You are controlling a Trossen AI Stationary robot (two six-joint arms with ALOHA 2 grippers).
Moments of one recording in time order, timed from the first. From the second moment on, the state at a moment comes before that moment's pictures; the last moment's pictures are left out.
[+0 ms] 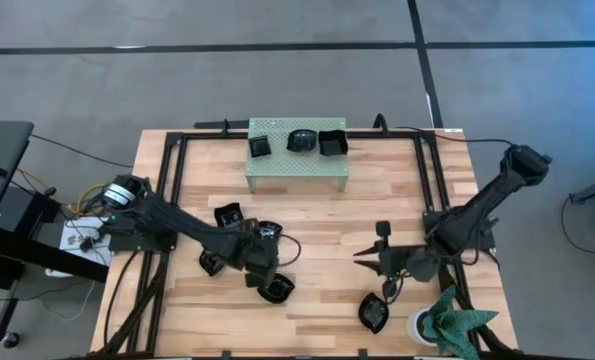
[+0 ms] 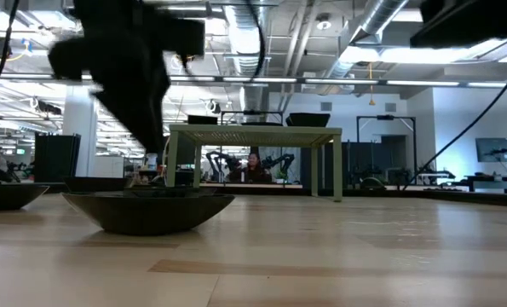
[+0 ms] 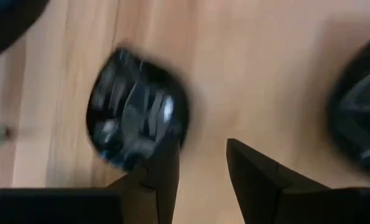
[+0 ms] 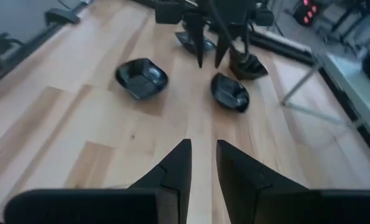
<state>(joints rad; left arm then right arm) -0.42 1.74 1.15 -0.78 -0.39 -0.45 0.72 1.11 0.55 0.00 0.70 0.06</state>
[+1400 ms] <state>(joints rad) -0.37 1.49 1.09 -0.41 -0.64 -0.18 0.59 1.12 0.54 -0.02 0.65 0.12</state>
